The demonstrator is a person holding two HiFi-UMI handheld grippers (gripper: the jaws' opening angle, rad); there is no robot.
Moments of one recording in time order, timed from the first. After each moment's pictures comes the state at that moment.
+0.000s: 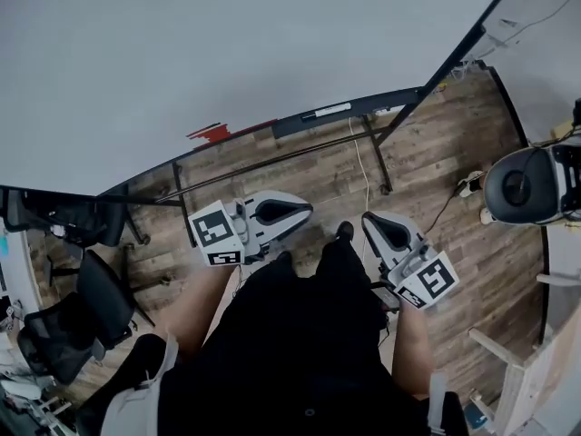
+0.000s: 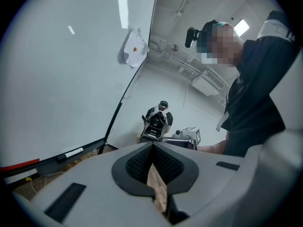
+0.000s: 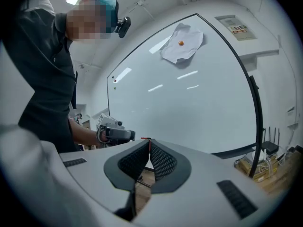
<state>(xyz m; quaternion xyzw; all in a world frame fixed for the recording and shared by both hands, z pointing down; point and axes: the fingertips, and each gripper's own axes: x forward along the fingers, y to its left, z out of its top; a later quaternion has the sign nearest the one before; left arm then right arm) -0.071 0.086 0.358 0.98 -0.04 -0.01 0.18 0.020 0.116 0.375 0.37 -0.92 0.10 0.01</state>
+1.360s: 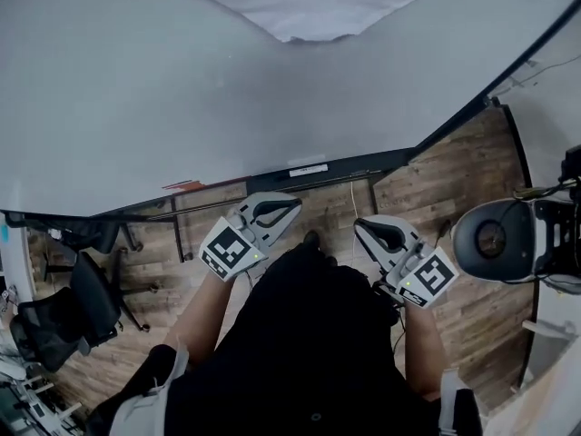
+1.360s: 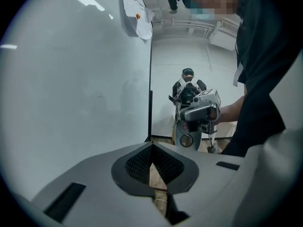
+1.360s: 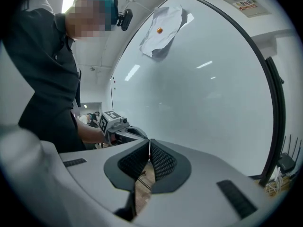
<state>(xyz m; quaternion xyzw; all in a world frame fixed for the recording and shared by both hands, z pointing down) 0.005 -0.081 0.410 0.96 -0.23 0.15 0.04 0.102 -0.039 0.385 0.26 -0.96 0.10 0.04</state>
